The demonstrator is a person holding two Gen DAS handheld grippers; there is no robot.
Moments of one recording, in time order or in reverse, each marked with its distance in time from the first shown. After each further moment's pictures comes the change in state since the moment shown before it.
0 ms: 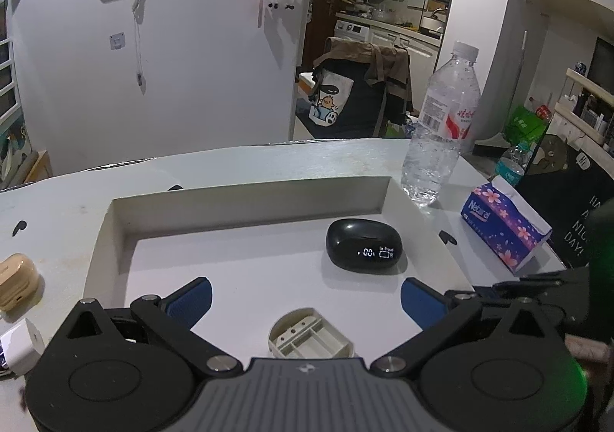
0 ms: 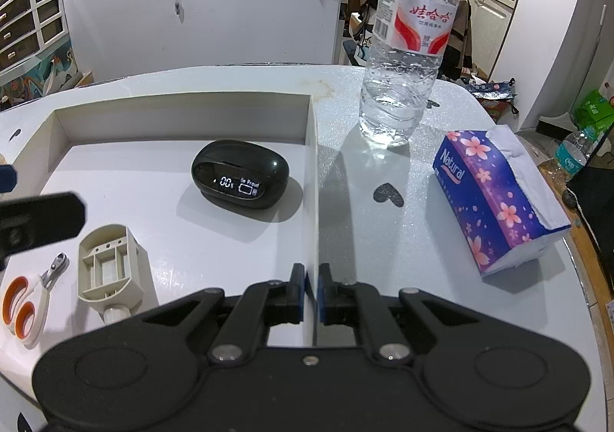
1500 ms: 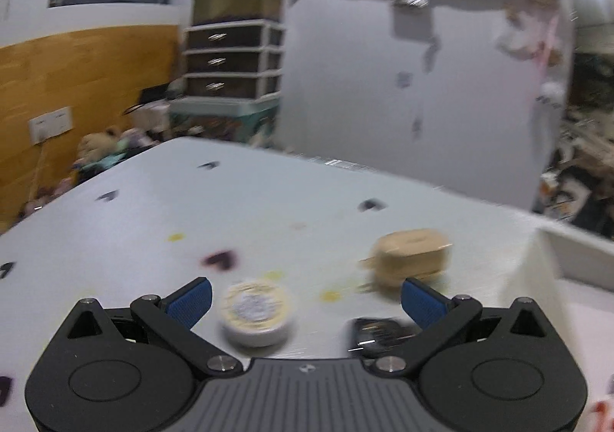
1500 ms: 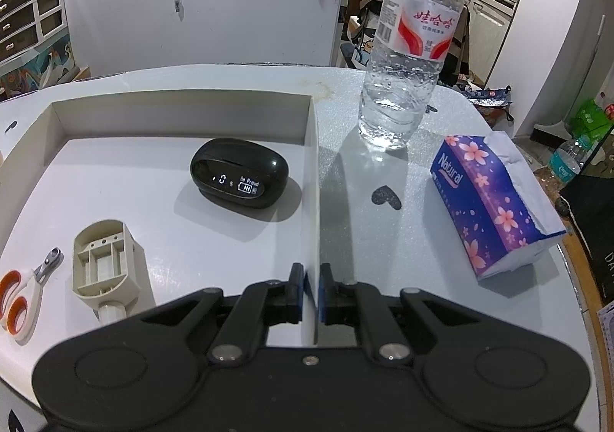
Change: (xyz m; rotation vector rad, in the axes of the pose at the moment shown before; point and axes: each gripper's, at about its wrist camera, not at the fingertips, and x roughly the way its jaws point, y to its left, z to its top) left arm -0.079 0.262 -0.097 -0.379 -0.215 0.612; right arm 0.000 0.006 -0.002 -0.024 -0.010 -0.029
